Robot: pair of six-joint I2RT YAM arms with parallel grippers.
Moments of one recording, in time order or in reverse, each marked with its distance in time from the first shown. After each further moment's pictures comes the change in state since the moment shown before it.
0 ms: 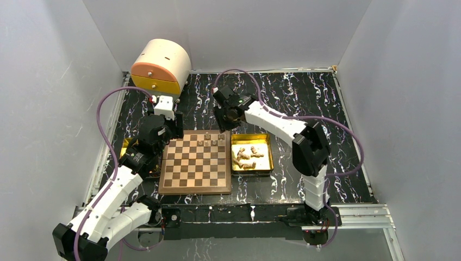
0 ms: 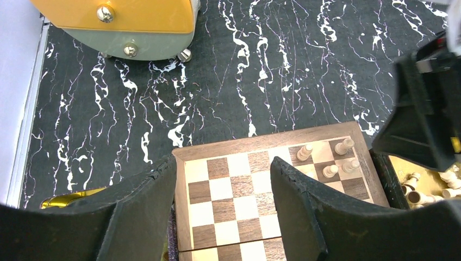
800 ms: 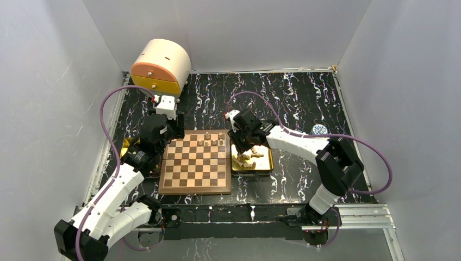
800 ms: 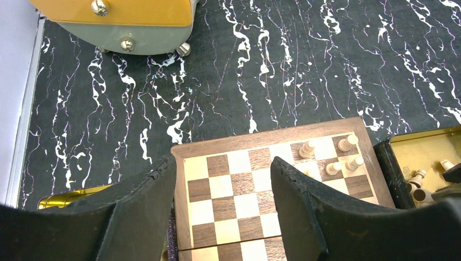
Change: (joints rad) left arm 0.000 0.029 0.000 0.000 -0.001 0.000; right arm -0.005 -0.362 -0.644 0.338 -0.052 -0.266
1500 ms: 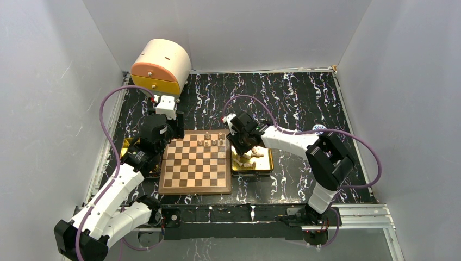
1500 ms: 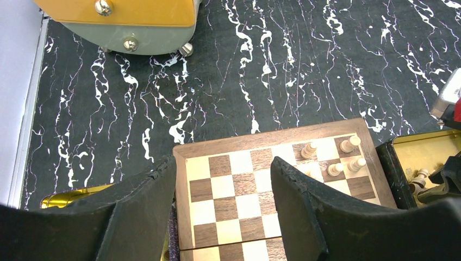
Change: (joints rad) left arm 0.000 -0.001 0.000 0.000 -0.008 0.001; right arm 0.000 0.075 0.000 0.033 0.002 -0.066
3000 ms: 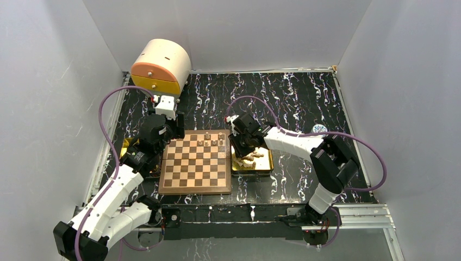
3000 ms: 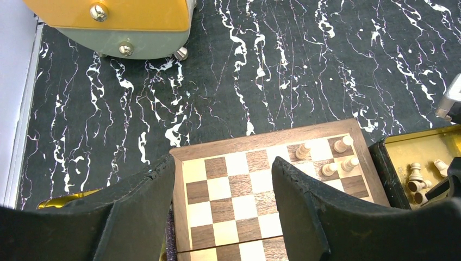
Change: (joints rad) left arm 0.000 -0.012 0.000 0.003 0.021 0.002; right arm 0.000 -0.040 -0.029 -0.032 -0.076 0.155
